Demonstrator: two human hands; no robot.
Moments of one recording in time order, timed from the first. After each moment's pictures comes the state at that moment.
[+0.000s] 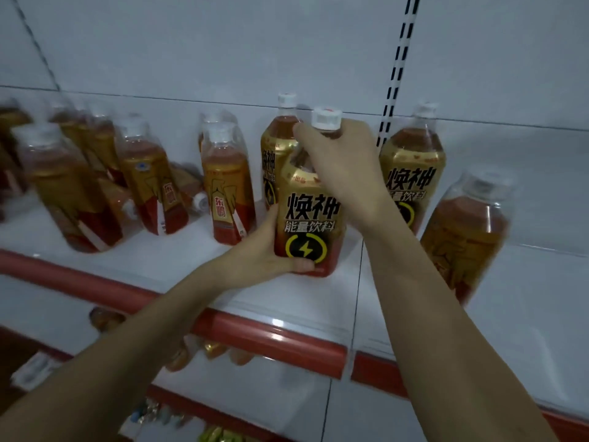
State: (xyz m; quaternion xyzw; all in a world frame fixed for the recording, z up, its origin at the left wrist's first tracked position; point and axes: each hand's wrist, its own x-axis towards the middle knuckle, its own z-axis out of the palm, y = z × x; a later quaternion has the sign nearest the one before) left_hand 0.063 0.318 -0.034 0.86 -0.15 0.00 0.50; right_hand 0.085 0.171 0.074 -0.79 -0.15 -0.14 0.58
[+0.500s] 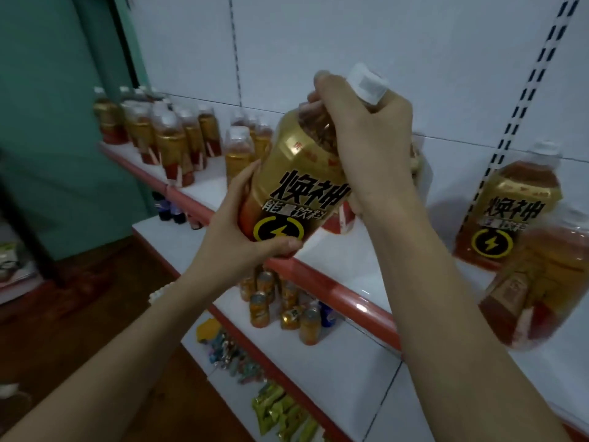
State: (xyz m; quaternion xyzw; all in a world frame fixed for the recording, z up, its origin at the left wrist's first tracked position) left_hand -0.138 0.355 0.018 0.79 0.01 0.34 0.51; right_hand -0.047 0.216 0.126 -0.57 -0.35 -0.05 0.74
